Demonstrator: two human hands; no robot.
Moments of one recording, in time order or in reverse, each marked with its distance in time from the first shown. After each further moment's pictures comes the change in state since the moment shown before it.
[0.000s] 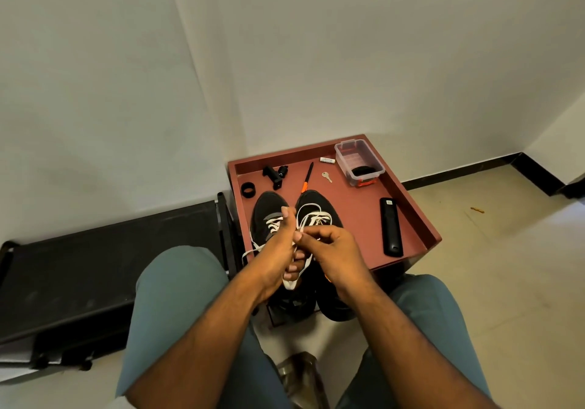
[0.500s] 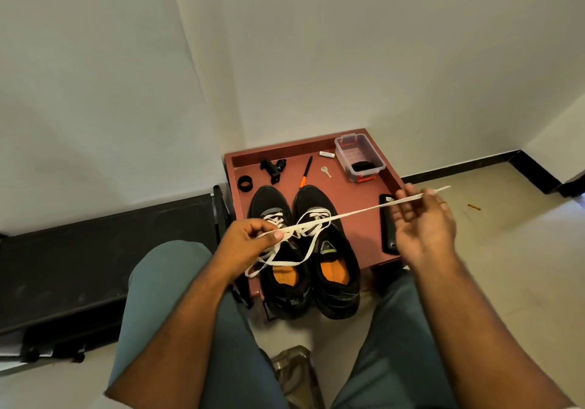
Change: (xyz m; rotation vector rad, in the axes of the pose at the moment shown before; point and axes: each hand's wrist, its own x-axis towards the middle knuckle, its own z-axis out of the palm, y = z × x) left_hand 0.022 -0.019 -0.067 0.370 0.216 0.200; right_hand 0.041 -0.020 -0.101 0.774 0.672 0.088
